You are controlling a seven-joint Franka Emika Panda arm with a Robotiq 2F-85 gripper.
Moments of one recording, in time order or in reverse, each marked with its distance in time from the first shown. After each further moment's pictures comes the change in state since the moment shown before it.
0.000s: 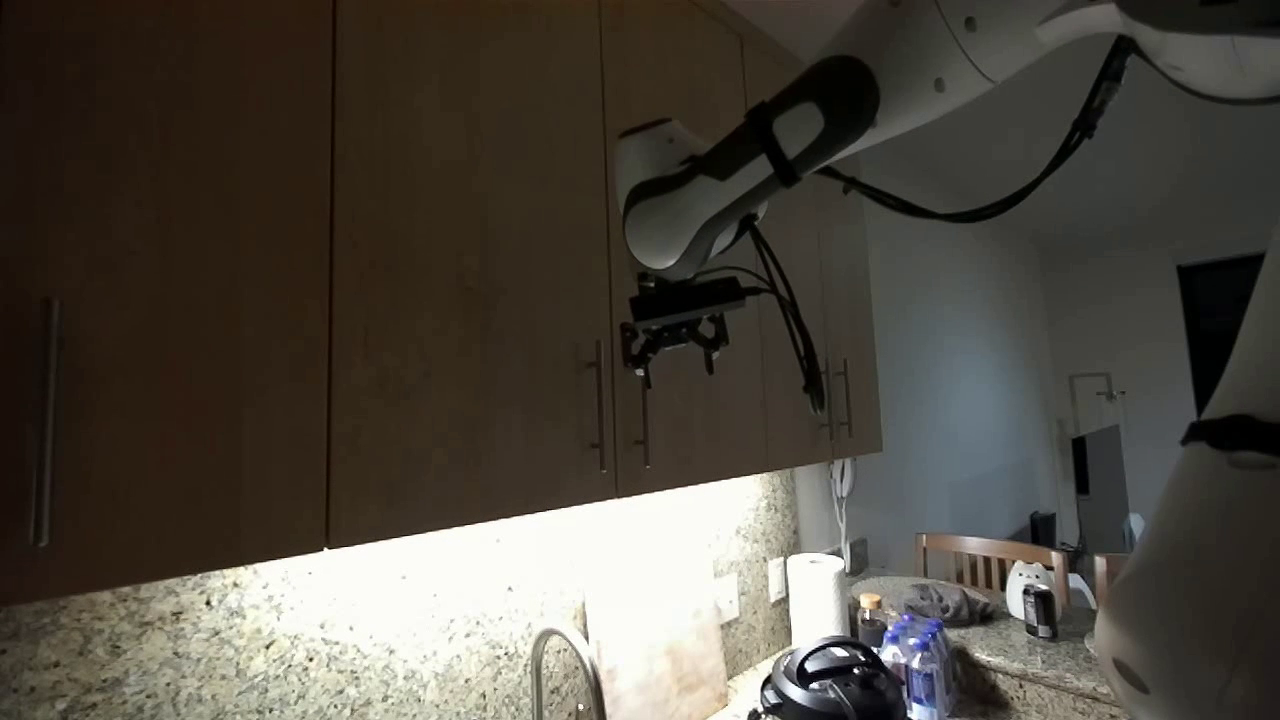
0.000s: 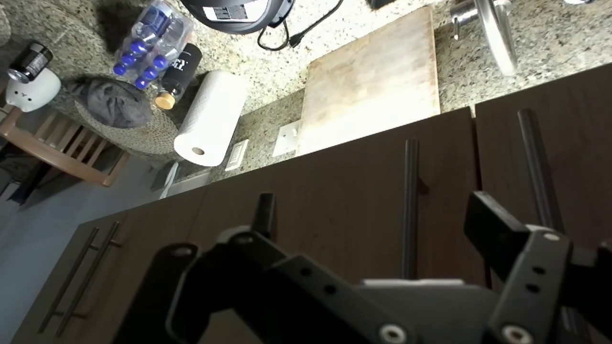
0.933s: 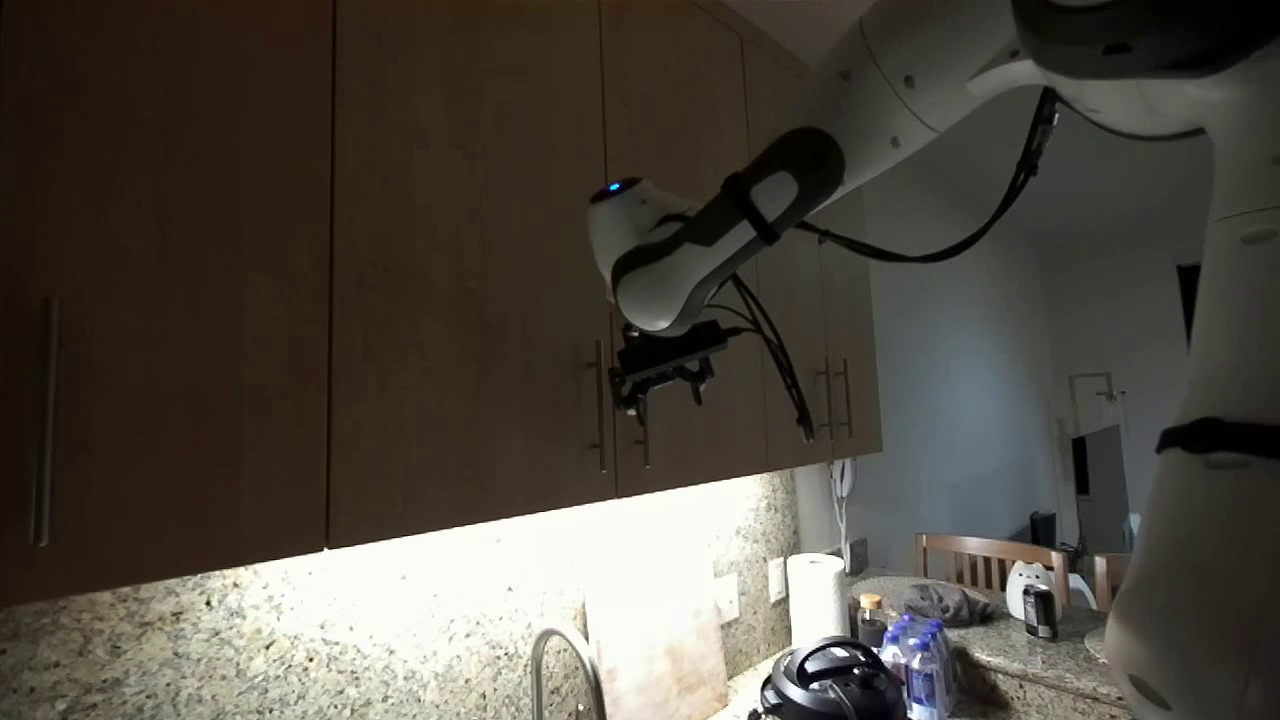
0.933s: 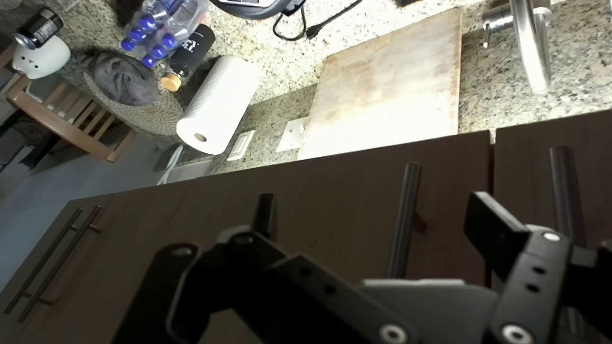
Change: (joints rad) arm 0.046 0.133 -0.026 0.011 -0.165 0.049 0.071
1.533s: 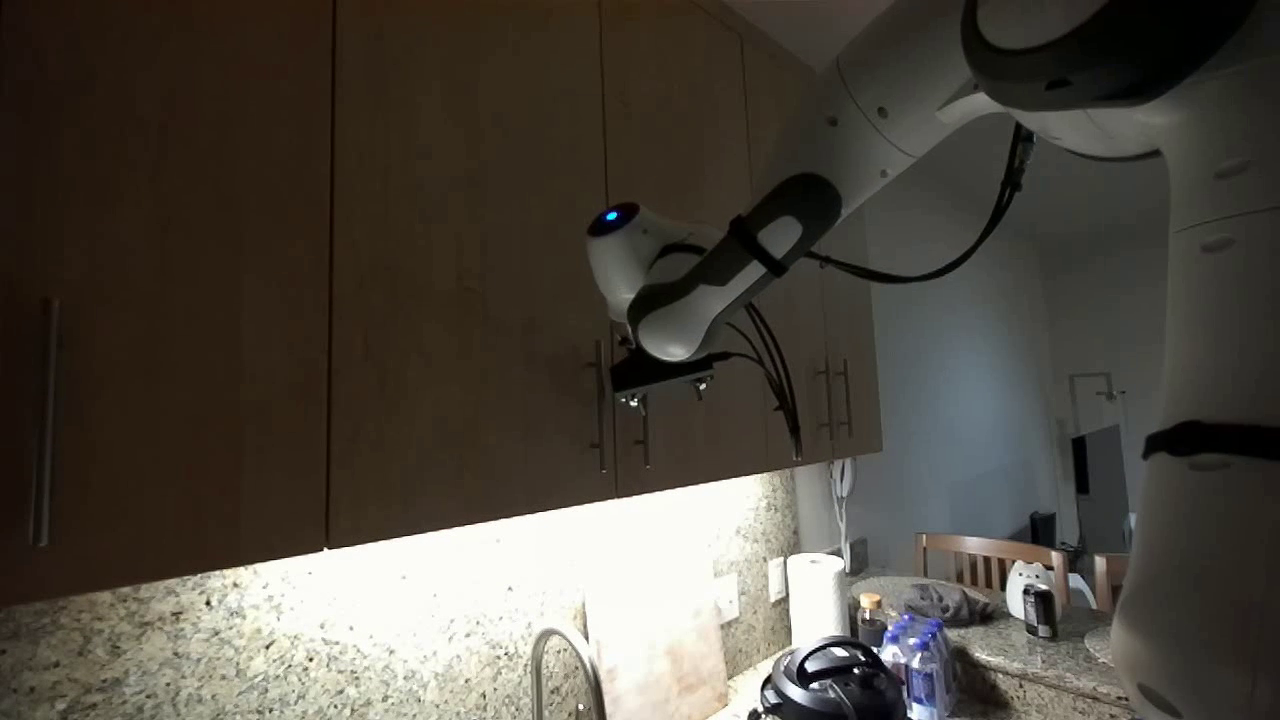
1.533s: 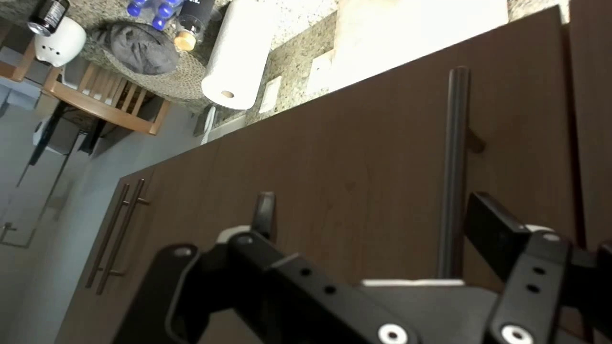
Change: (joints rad) arm 0.019 0.074 -0.061 0.043 -0.241 0.087 0.344
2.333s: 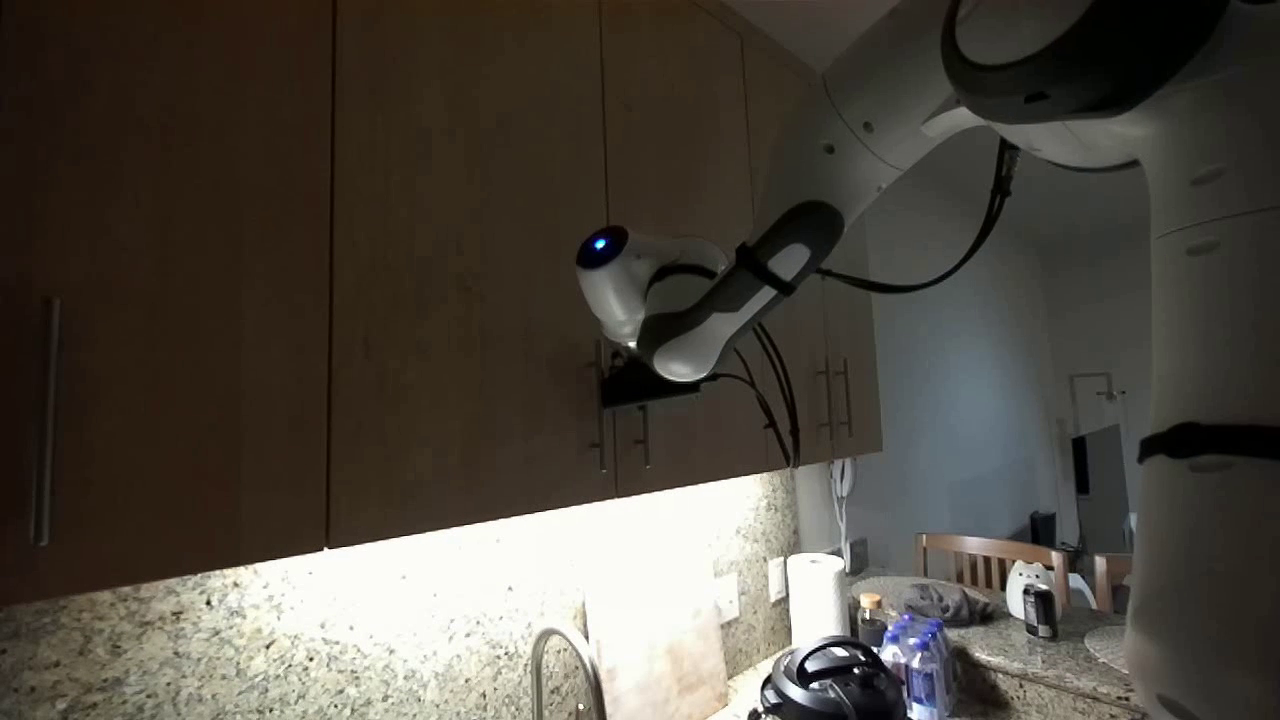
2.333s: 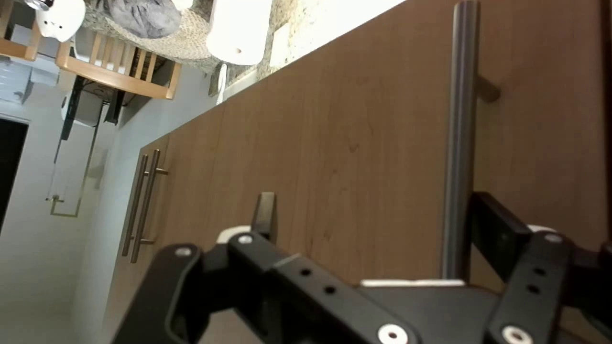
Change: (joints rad) arm 0.052 0.041 -0.044 0.011 -0.234 0.017 0.290
